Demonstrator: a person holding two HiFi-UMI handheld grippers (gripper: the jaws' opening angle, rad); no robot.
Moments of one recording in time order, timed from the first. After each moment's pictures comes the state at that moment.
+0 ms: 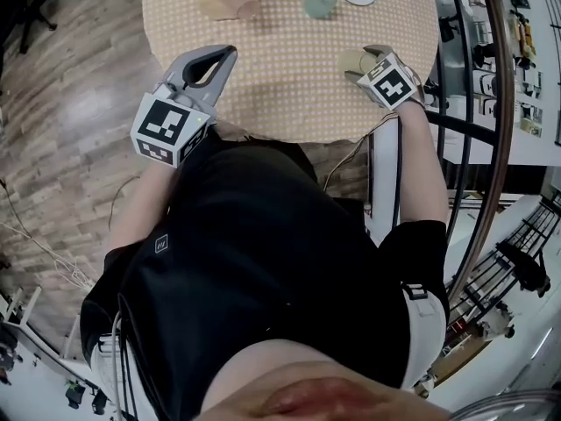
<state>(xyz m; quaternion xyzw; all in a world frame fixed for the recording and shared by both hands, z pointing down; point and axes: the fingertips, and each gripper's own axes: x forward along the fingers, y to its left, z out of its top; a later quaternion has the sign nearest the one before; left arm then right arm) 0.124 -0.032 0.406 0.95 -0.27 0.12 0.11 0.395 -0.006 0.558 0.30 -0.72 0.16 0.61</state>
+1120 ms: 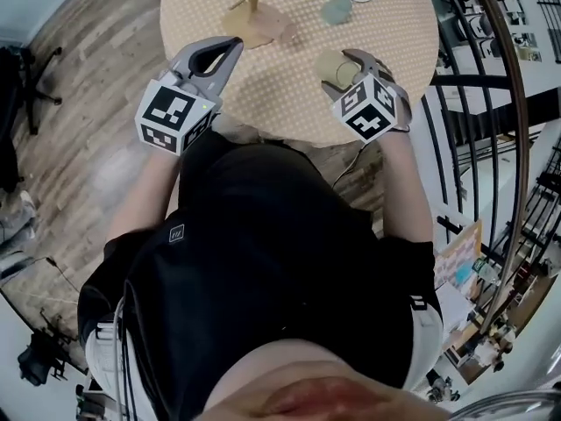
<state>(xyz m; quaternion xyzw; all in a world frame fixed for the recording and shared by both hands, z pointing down) 0.044 -0.129 0.380 0.99 -0.11 0.12 0.04 0.194 -0.032 0.484 0.45 -0.69 0.11 0.56</state>
